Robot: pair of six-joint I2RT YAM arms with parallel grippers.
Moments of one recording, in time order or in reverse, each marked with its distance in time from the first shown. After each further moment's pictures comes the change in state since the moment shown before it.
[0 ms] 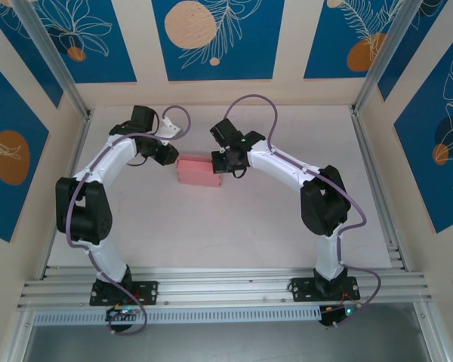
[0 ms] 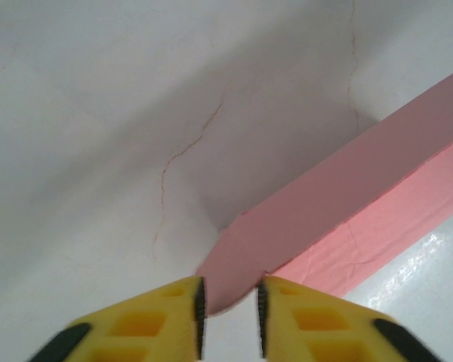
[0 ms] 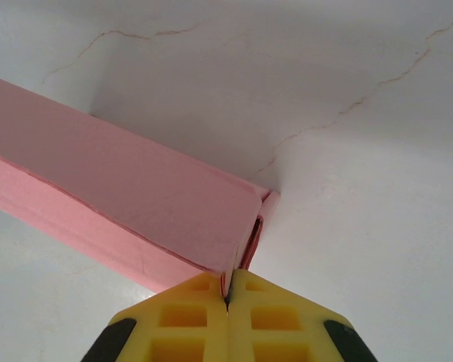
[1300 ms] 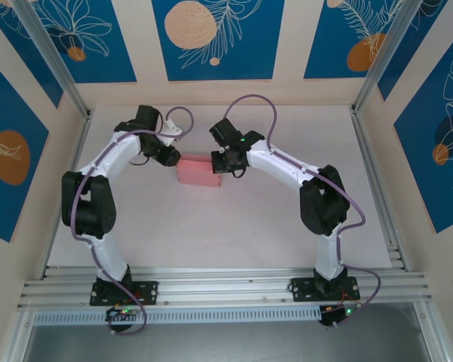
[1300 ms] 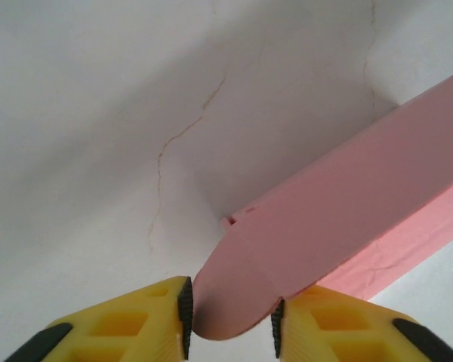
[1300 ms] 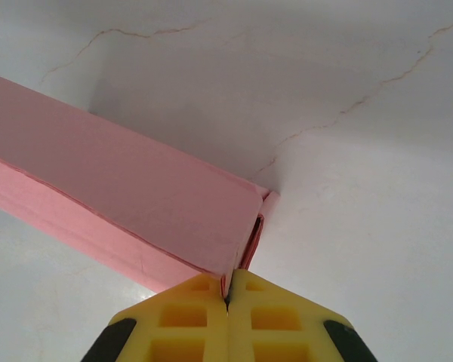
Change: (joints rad) left arm -0.021 0.066 0.055 -0.062 -0.034 -0.003; right arm 0.001 0.008 0.011 -0.010 0.000 0.000
